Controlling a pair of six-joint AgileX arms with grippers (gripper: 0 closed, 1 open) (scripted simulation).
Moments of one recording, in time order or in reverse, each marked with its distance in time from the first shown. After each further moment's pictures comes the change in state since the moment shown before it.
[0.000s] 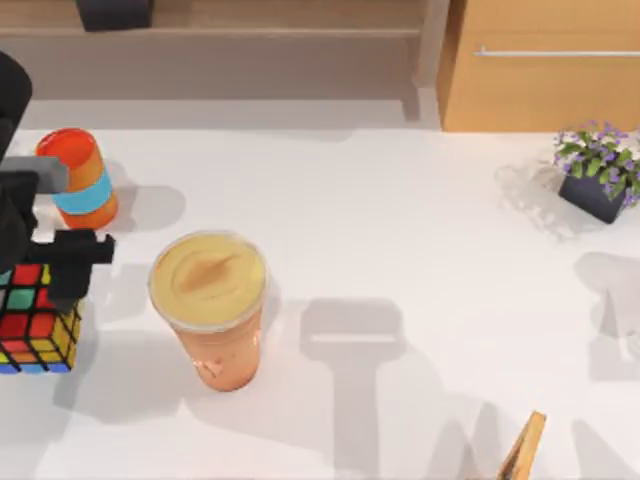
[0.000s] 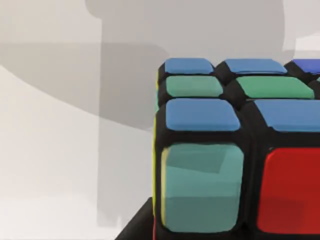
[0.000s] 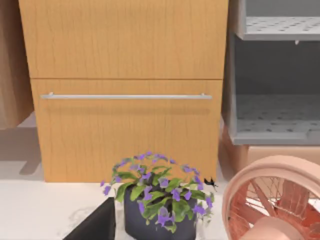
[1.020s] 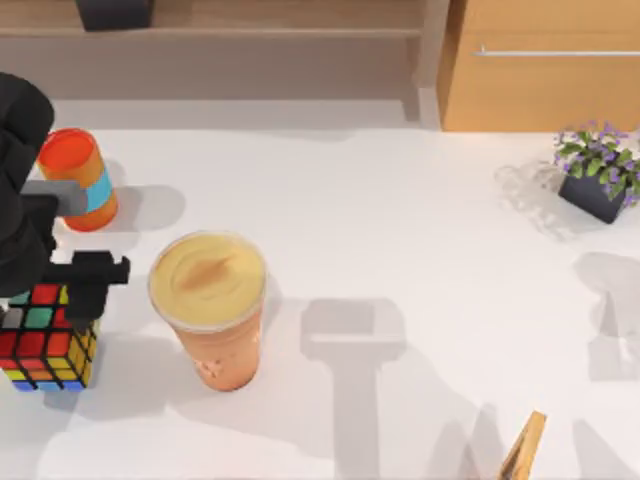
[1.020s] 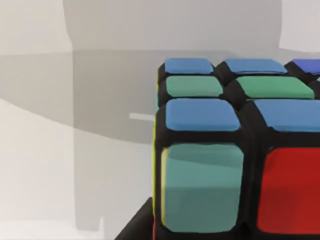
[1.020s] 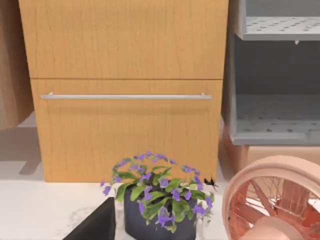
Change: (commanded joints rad) left arm -0.031 0.049 -0.057 0.072 0.015 0.001; right arm 0.000 0.000 0.000 0.000 0.000 0.000
